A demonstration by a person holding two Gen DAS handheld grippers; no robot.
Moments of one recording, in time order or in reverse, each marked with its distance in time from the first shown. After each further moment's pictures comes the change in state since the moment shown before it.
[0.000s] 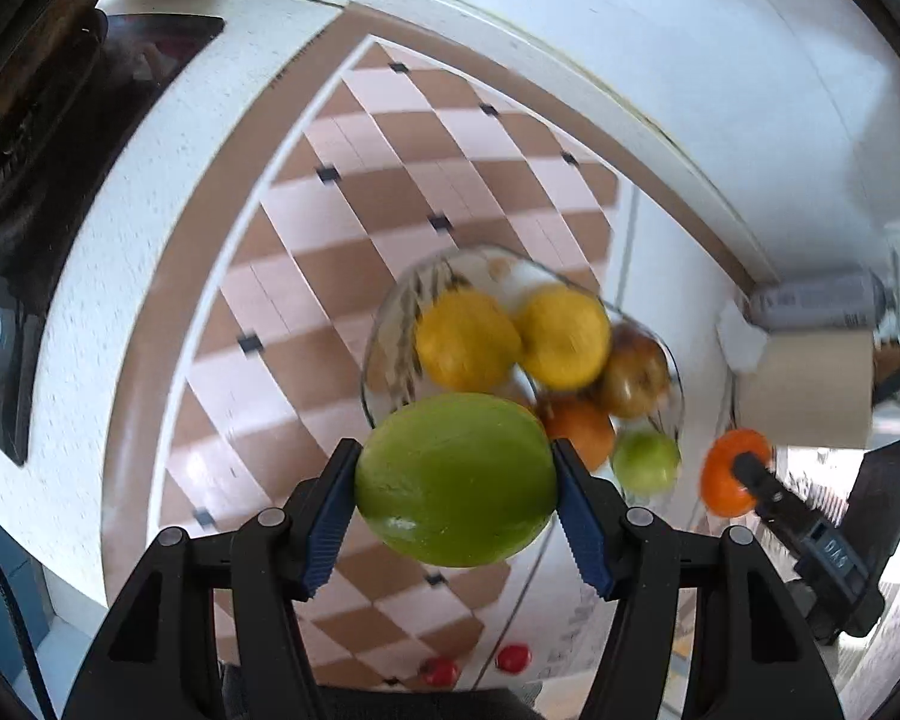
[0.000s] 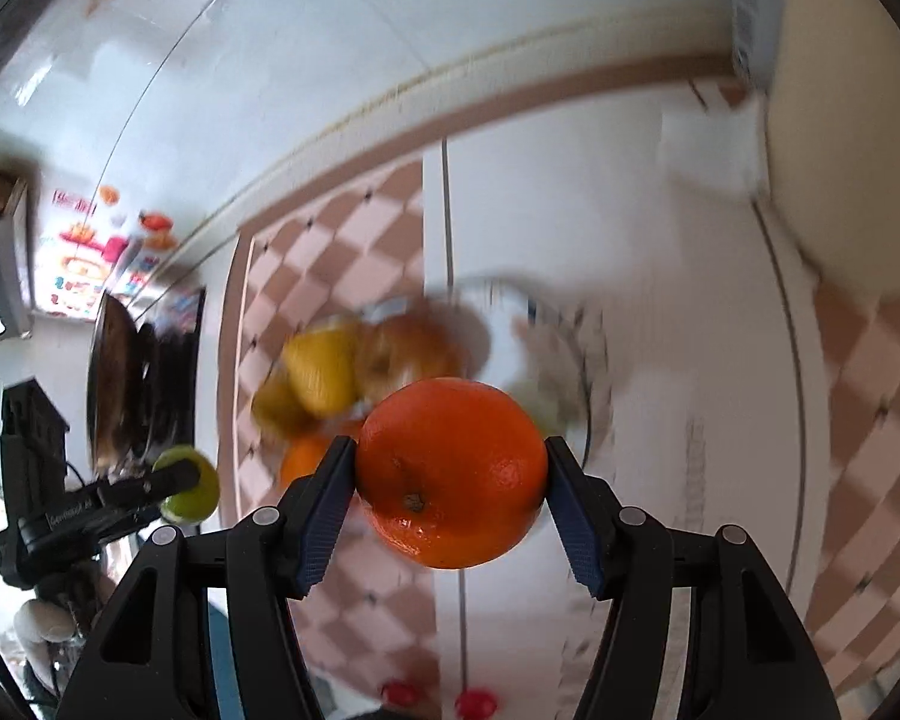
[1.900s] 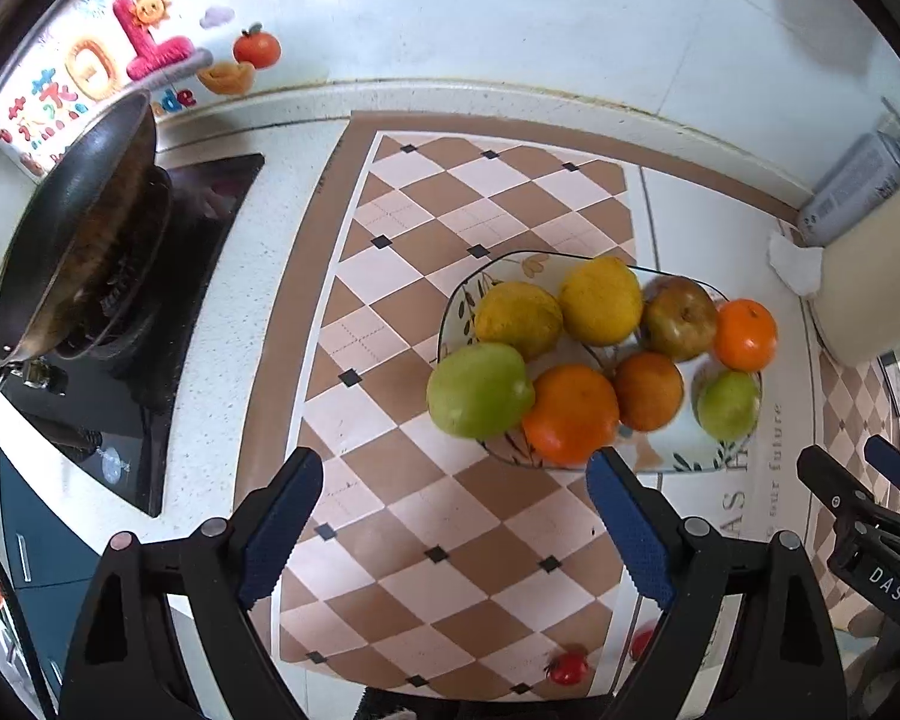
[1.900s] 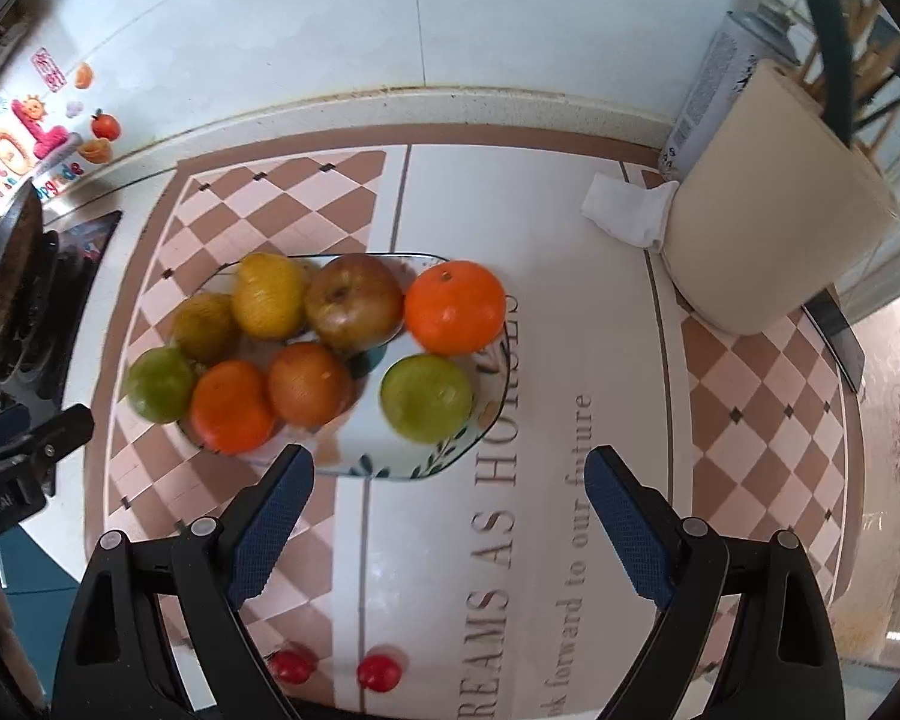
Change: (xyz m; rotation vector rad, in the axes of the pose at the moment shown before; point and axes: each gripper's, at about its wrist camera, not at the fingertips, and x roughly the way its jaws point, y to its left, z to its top) left arm -0.033 -0.041 -0.079 0.279 -0.229 0.323; right arm -0.052 0.069 -0.092 -0.204 -0.106 -0.389
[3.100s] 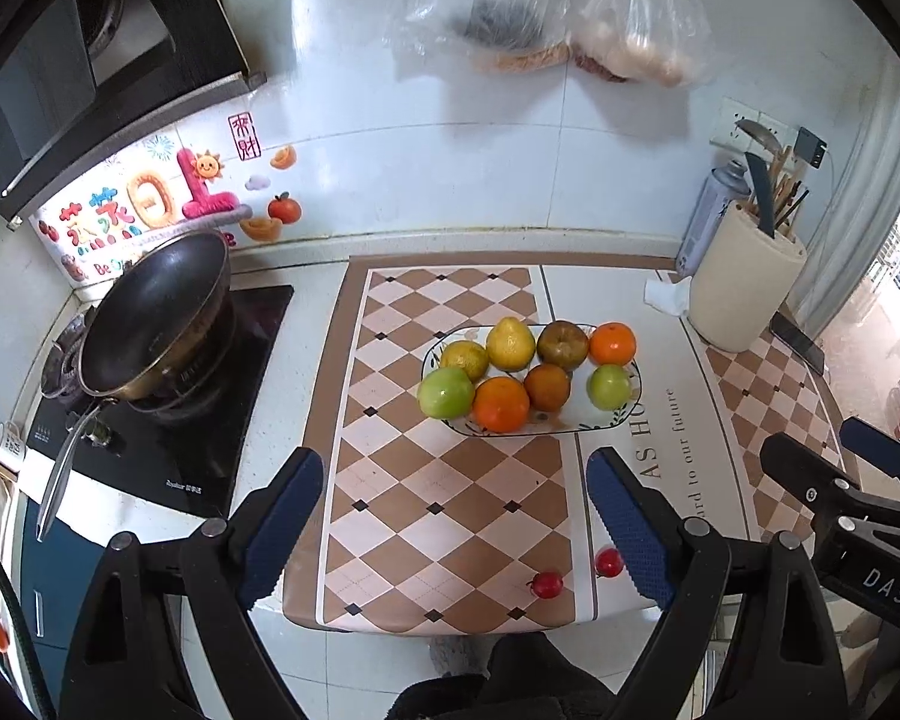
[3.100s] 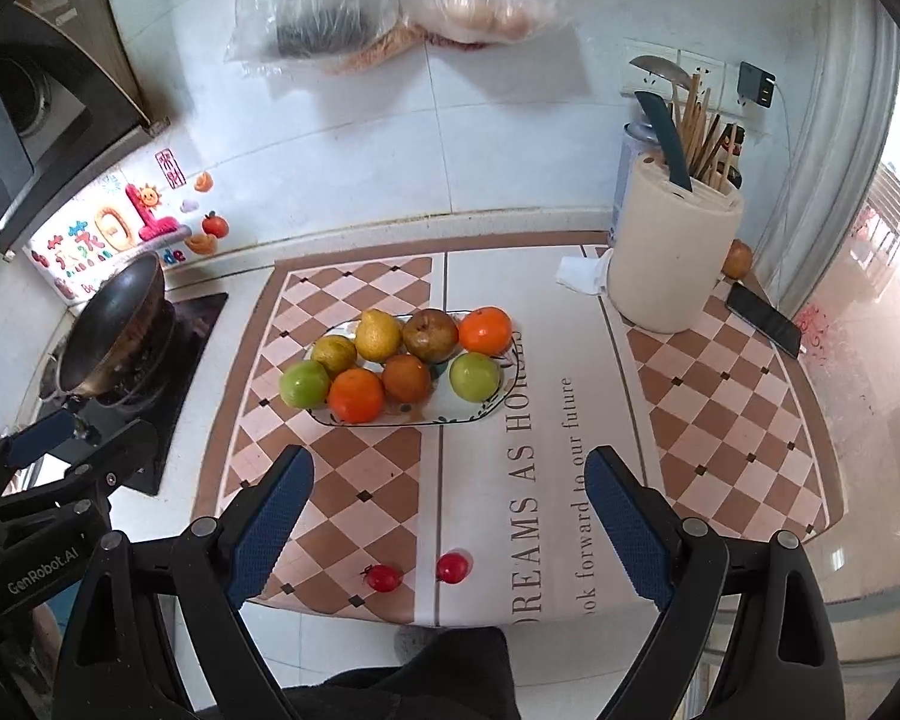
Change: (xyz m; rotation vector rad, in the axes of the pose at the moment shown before) left arm -0.166 -0.006 -0.114 0.132 -0.362 -0.045; right arm -0.189 0.008 -0.117 0.074 -0.303 0.074
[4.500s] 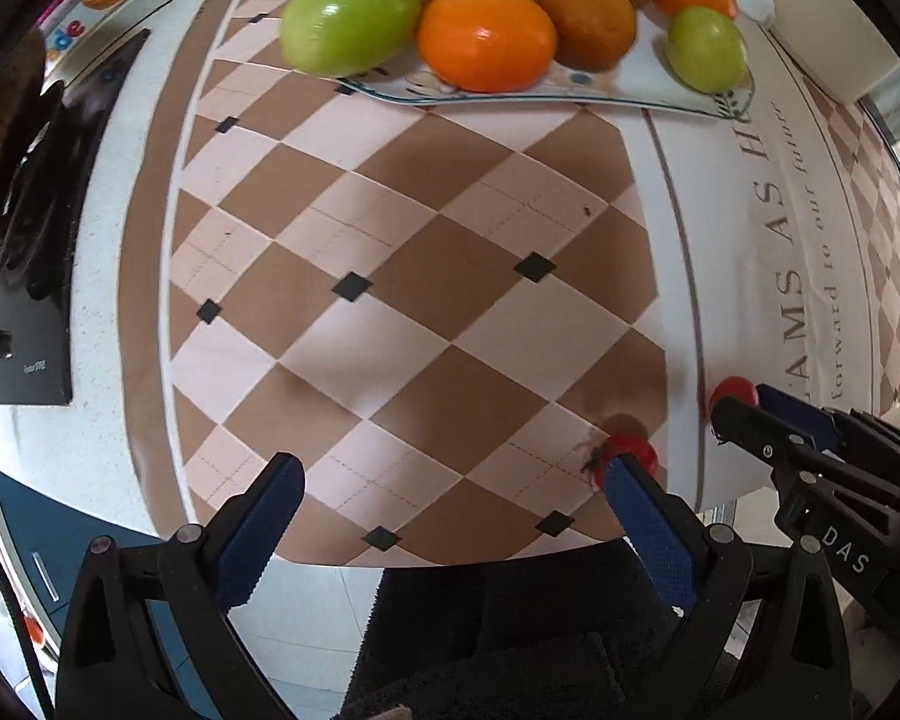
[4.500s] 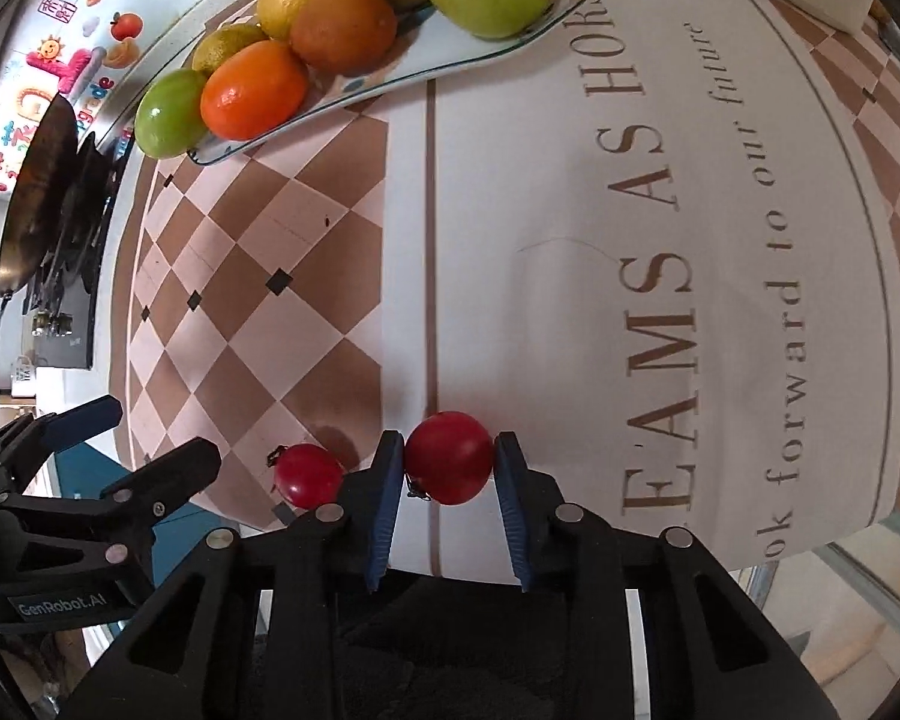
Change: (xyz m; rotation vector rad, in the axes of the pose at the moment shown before) left arm 0.210 -0.037 -0.106 0.088 0.634 -0.034; right arm 0.256 -0.029 -0.122 0.080 0.564 0.158
